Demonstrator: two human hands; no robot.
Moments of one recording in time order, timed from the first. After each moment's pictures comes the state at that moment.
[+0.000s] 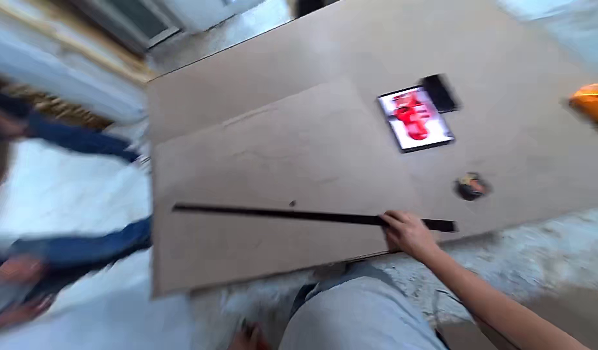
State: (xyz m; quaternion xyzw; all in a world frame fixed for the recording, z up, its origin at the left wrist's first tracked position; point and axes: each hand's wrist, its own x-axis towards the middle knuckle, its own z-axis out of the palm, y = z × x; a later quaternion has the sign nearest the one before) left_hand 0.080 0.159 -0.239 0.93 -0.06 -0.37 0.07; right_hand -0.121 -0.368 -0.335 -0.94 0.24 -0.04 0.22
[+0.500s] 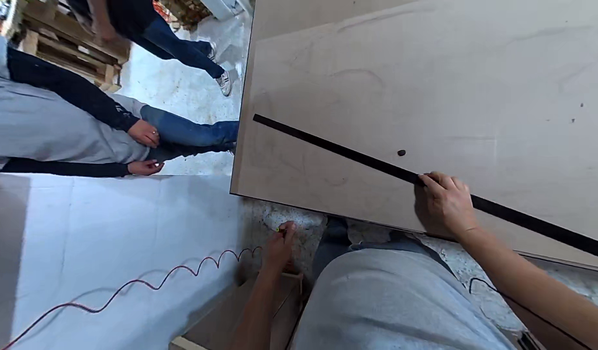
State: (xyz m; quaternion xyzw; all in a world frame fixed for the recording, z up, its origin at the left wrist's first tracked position) left_hand 0.181 0.228 -0.234 0.94 0.00 -0.26 0.20; right_hand 0.055 -0.230 -0.357 -0.95 0.15 -0.05 0.26
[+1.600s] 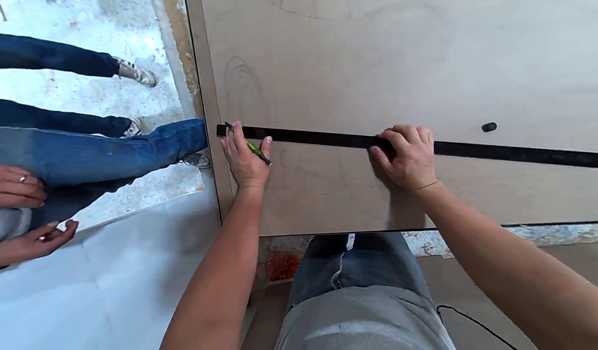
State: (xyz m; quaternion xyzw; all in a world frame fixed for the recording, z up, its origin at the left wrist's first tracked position) left_hand 0.552 0.234 -0.380 0.96 -0.23 0.01 0.17; right_hand 0.292 -0.053 -0.377 -0.95 0.22 -0.14 0.18
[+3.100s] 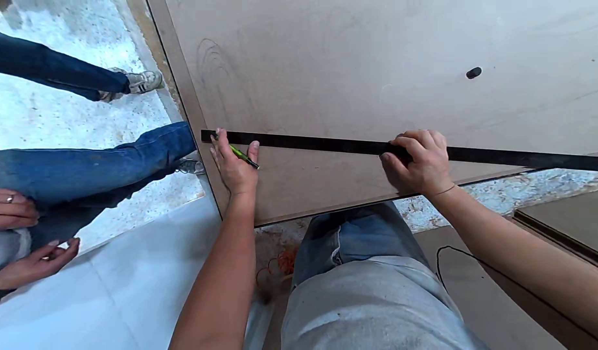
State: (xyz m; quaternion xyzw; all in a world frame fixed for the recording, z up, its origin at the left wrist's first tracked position) left_hand 0.527 0.271 -0.378 0.95 -0.23 -0.01 0.19; right_hand 0.191 -0.015 -0.377 -0.93 0.25 -0.16 0.20
